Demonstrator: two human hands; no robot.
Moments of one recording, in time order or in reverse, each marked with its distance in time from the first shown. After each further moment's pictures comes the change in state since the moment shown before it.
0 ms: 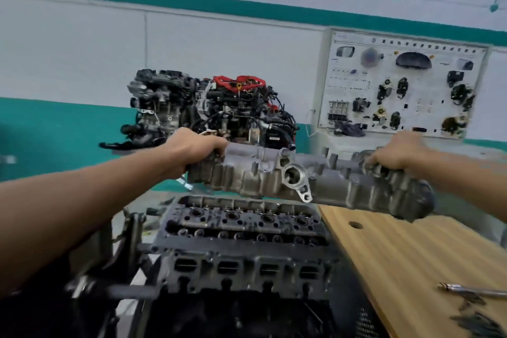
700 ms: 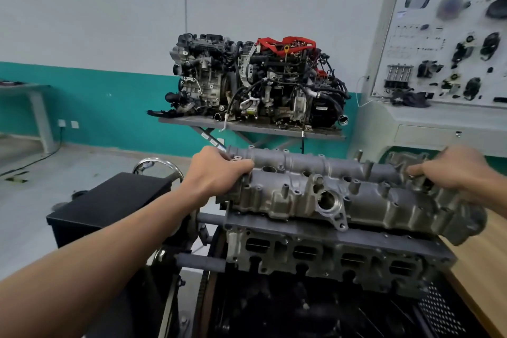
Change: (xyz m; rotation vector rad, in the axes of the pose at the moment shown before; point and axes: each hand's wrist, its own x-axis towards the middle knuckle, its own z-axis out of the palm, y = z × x) left_hand 0.022 -0.142 -0.029 0.118 0.123 0.077; right_hand -0.018 -0.042 0.122 0.108 -0.031 0.074
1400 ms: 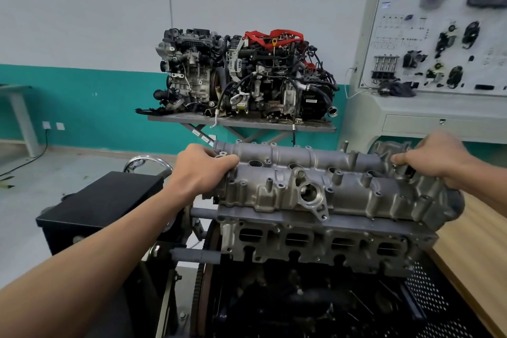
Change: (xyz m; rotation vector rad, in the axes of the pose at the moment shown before) left_hand -0.005 -0.008 -0.004 0.096 0.070 0.056; right_hand -0.017 0.000 -0.005 0.024 -0.014 -0.036
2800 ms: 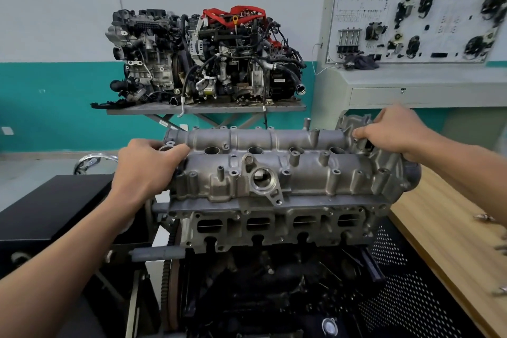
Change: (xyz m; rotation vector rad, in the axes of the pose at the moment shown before) left_hand -0.008 0.000 0.012 0.109 0.136 0.016; right_hand -0.006 0.016 -0.002 0.083 -0.024 -0.074
